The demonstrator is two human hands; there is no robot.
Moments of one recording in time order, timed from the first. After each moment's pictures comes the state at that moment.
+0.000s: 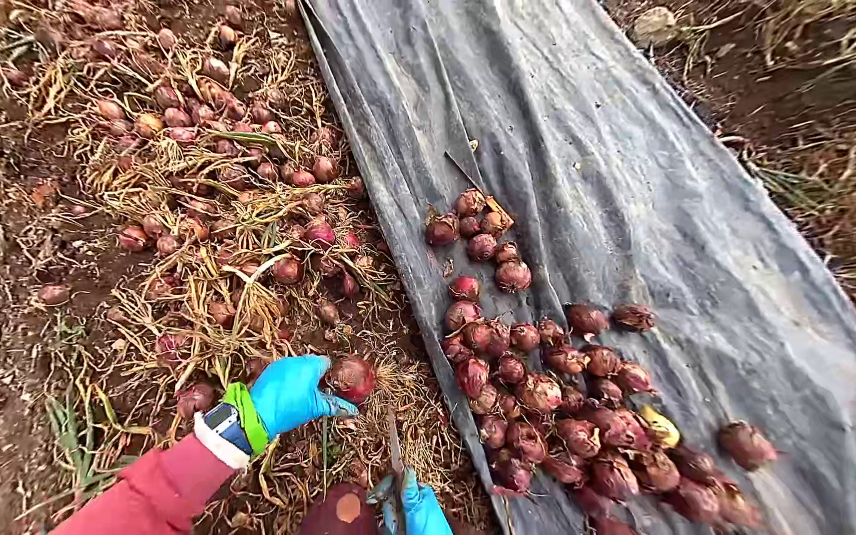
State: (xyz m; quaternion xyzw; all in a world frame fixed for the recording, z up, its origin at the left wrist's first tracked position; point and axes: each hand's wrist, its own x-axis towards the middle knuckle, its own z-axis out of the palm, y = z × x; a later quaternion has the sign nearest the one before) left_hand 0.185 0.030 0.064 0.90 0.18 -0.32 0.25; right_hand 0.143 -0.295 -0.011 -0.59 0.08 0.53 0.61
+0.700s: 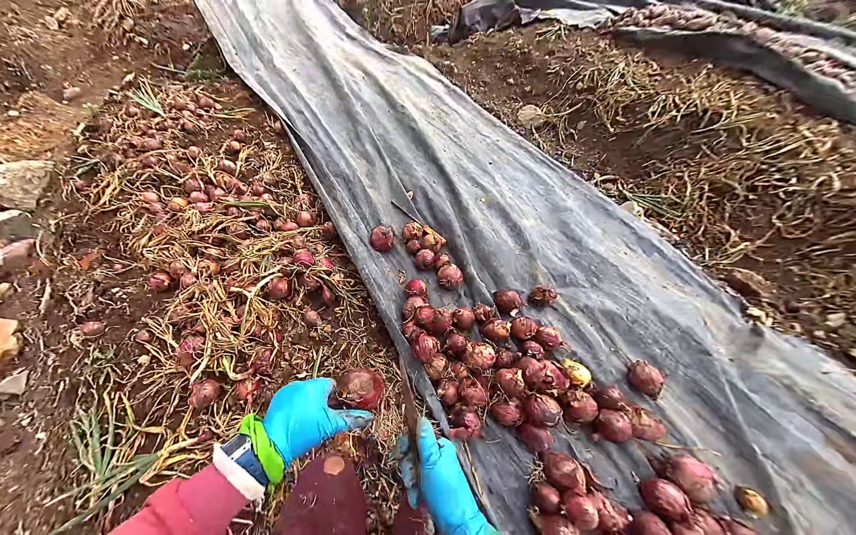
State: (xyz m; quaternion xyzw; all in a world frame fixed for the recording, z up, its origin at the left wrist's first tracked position) left_hand 0.102 -0.135 0.182 0.92 0.22 -0.25 0.22; right_hand 0.138 -0.386 0.090 -0.70 -0.07 0.38 0.59
